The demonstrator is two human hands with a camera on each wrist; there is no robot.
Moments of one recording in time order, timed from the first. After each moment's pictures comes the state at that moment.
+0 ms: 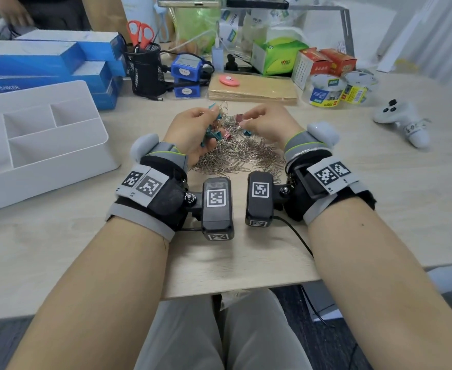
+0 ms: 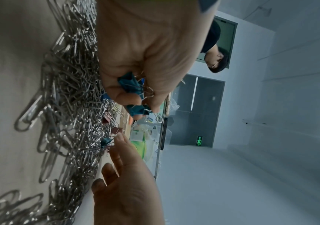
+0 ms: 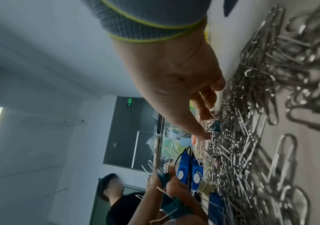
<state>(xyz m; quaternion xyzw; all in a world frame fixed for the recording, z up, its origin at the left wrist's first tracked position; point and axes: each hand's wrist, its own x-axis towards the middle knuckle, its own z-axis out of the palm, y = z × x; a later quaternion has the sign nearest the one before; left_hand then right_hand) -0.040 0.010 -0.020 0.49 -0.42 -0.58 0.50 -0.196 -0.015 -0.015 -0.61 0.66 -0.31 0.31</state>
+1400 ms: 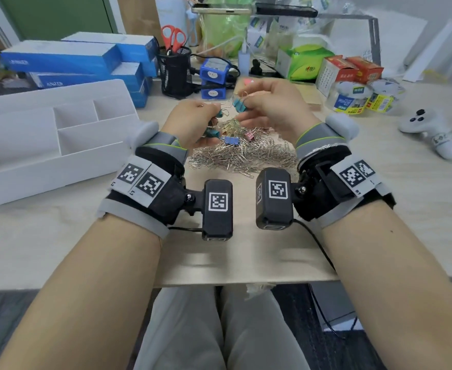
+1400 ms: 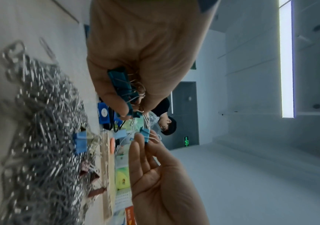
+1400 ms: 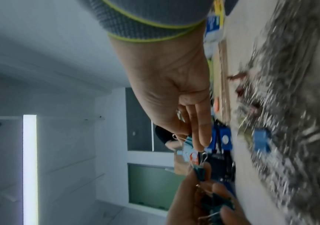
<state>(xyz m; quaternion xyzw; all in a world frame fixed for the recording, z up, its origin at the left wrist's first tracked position) -0.001 0.036 0.012 0.57 -0.49 -0.48 0.46 -0.146 0.007 0.022 -0.58 0.50 -0.45 0.47</state>
